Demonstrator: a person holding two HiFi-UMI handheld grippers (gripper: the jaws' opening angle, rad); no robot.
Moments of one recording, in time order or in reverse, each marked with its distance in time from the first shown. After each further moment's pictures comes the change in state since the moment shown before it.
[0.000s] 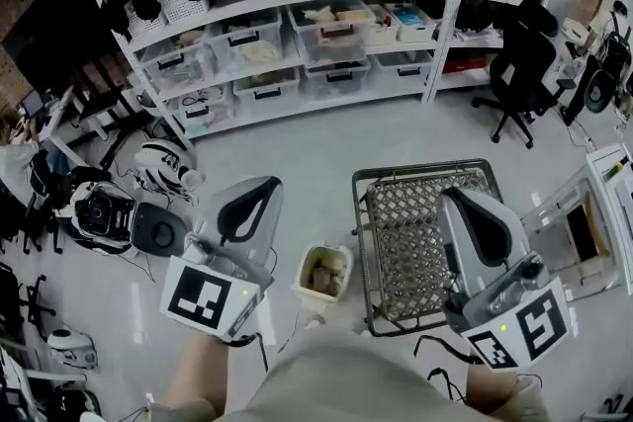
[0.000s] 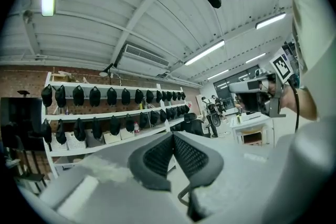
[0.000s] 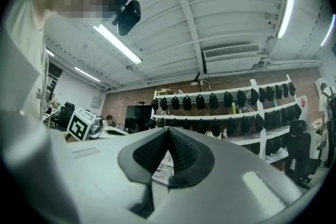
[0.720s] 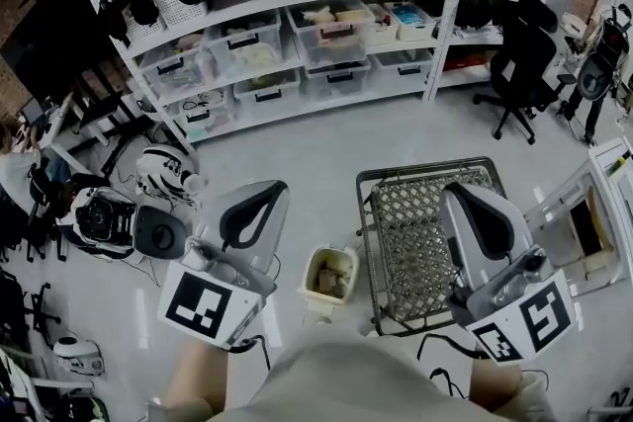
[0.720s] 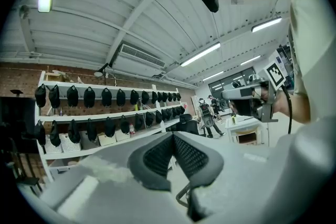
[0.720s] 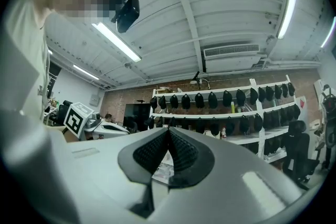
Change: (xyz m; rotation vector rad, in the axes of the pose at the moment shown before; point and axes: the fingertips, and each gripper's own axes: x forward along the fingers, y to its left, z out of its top) left arm 0.001 0.000 0.010 0.009 -0.018 -0.058; right arm 0.012 -0.004 -0.005 -0.008 0.013 -0.012
